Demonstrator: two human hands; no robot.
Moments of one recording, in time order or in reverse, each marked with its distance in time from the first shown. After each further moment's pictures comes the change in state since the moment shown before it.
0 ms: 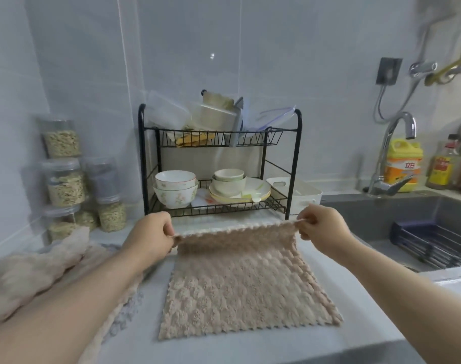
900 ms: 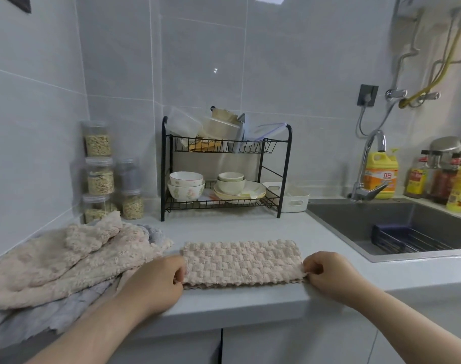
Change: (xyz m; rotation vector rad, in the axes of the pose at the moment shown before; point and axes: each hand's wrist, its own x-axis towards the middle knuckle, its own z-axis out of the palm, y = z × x) left_hand -0.142 -0.020 -0.018 0.166 -0.256 0.187; right_hand -0.128 0.026 -0.031 -0.325 -0.247 -0.032
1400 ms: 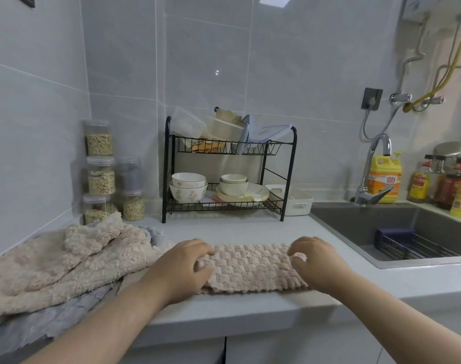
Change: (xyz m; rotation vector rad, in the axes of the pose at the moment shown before) left_hand 0.024 0.027 -0.005 -0.083 0.030 0.226; right_hand 0.017 -0.048 -0.001 -0.257 0.087 -0.206
